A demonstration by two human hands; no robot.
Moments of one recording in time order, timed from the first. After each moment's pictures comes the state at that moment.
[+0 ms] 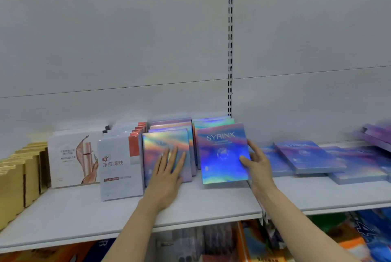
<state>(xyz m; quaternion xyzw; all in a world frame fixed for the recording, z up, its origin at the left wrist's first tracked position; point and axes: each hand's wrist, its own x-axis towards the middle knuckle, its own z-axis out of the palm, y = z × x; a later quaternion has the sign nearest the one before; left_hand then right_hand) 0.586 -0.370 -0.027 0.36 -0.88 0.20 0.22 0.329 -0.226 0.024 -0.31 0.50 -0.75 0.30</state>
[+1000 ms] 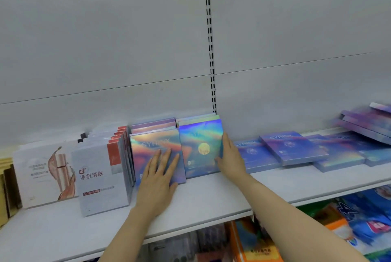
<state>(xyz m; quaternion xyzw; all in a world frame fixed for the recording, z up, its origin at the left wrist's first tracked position) 0.573 -0.352 -0.007 0.36 -0.90 0.17 0.20 0.331 -0.269 0.025 -0.50 0.78 -0.38 0.02</state>
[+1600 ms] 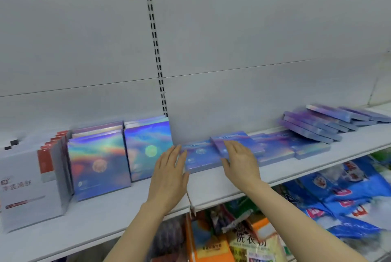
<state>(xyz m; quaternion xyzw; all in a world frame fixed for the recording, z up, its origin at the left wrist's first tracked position) 0.415 -0.240 0.019 0.28 -0.91 0.09 0.29 0.213 -0.129 0.023 -0.51 0.79 -0.28 -0.21</state>
